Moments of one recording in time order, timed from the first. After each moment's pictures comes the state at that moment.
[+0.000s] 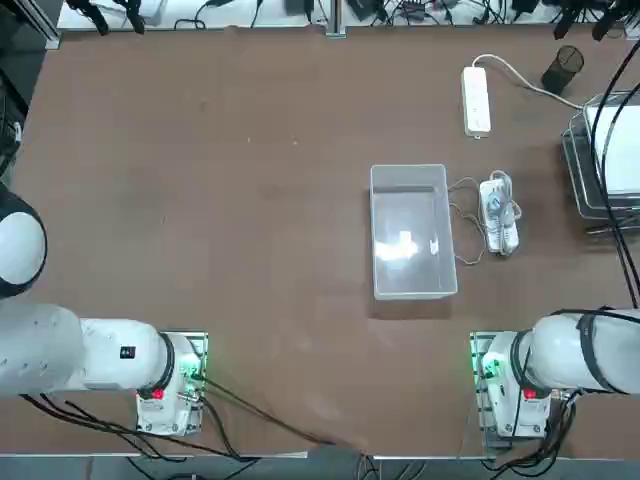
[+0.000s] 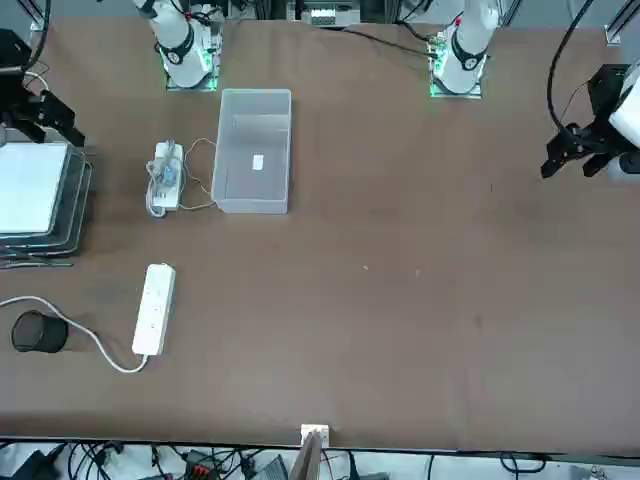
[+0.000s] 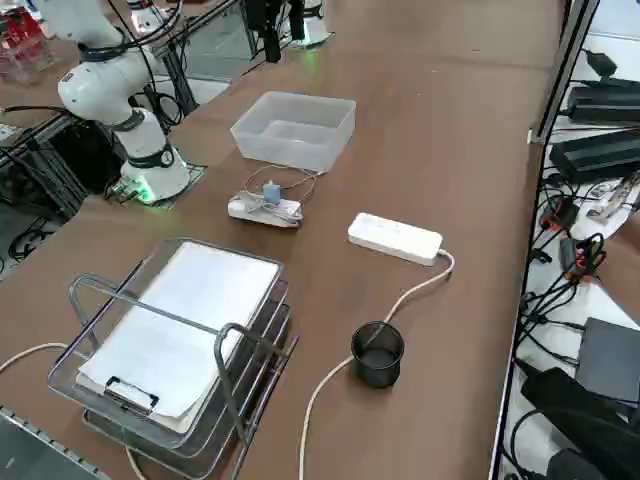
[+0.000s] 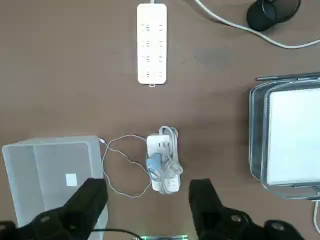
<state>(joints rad) -0.03 -0.09 0.00 -1.67 0.00 1.54 0.03</state>
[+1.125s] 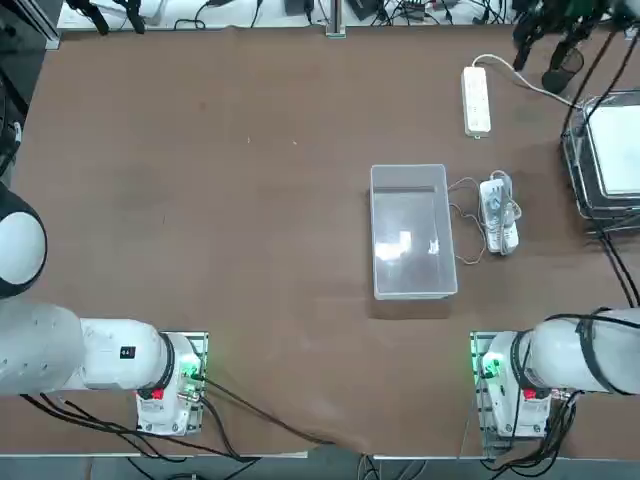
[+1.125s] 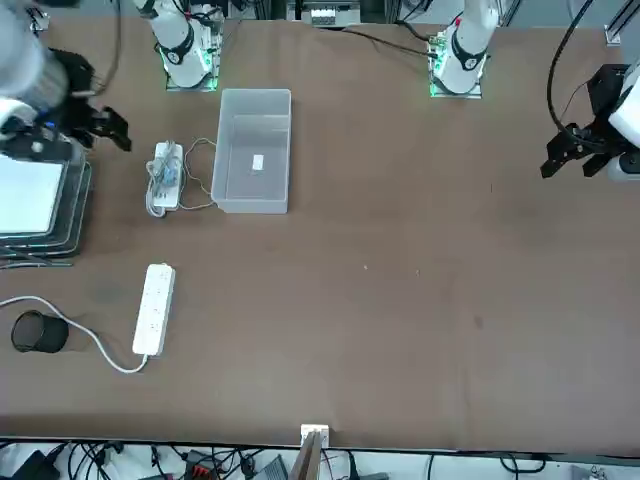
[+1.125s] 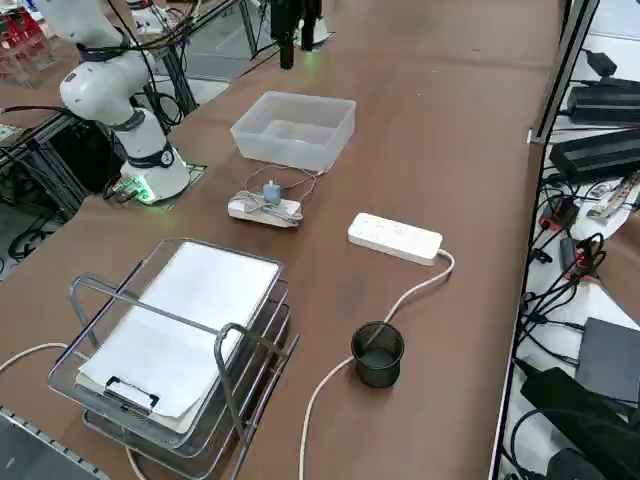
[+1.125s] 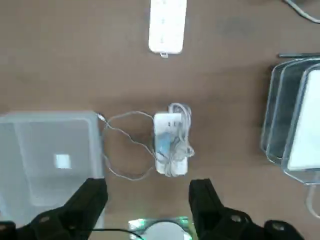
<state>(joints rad) 0.08 -0.07 0.09 -1.81 -0.09 1.54 0.17</state>
